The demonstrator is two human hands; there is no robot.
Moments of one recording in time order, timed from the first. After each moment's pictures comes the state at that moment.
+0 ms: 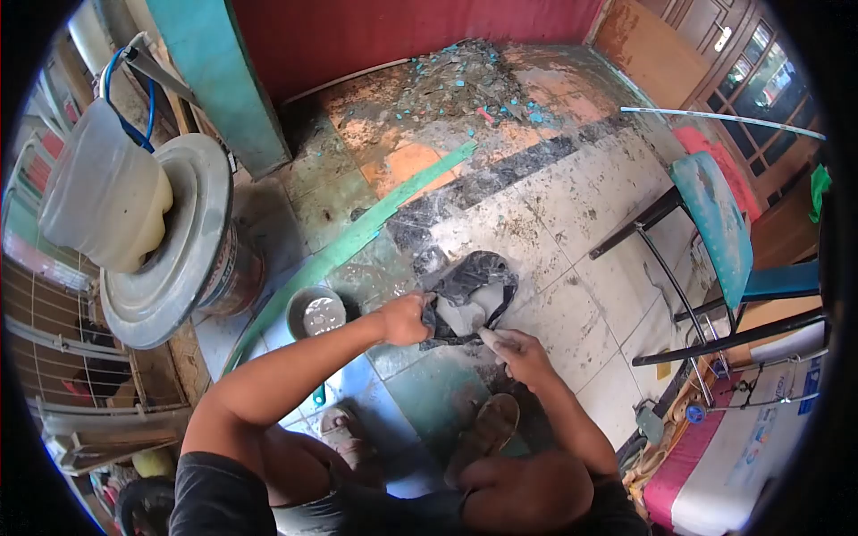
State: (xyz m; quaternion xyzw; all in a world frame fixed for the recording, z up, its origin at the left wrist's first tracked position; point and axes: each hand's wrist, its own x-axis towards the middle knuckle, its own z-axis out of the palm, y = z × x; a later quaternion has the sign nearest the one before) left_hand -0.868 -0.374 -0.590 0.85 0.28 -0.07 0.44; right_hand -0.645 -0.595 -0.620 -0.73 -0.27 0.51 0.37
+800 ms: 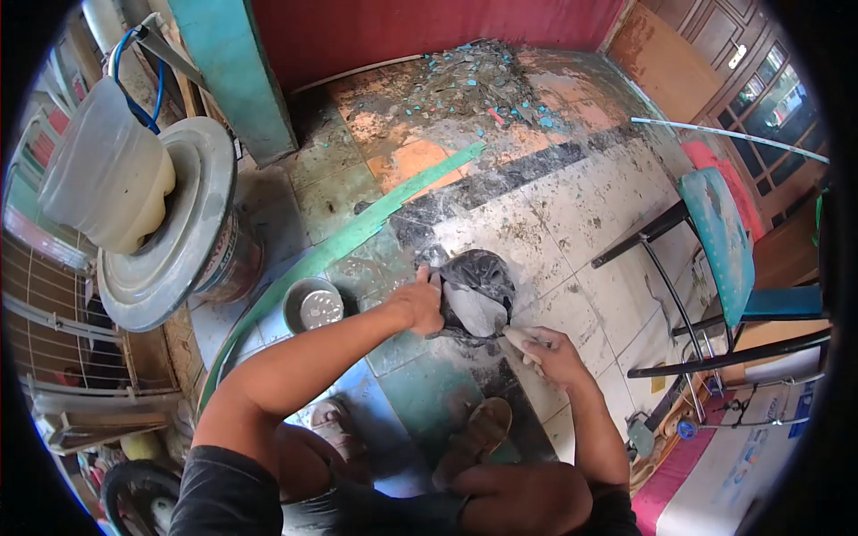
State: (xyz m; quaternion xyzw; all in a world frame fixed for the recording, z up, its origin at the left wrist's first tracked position) left_hand -0.822 -0.371 -0.586 0.85 0.36 -0.22 0.32; right_hand -0.596 -0.599 -0.564 -0.74 -0.23 0.54 0.32
